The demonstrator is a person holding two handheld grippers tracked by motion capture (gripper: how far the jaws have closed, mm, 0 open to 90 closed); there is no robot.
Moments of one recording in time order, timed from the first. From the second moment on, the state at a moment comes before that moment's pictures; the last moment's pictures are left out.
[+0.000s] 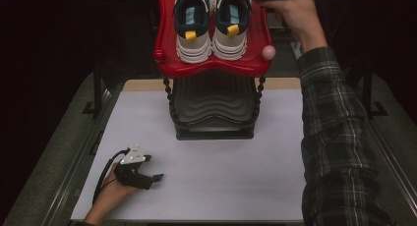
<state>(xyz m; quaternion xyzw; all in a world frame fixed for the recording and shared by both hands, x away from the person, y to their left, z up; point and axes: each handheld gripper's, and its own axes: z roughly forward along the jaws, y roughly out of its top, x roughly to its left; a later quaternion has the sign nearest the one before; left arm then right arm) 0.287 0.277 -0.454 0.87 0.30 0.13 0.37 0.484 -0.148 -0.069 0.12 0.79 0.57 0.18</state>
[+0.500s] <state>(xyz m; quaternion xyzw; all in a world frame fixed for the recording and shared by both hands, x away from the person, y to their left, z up) 0.287 0.277 -0.454 0.87 0.29 0.13 0.37 0.454 -0.186 -0.078 0.21 0.75 0.59 0.19</state>
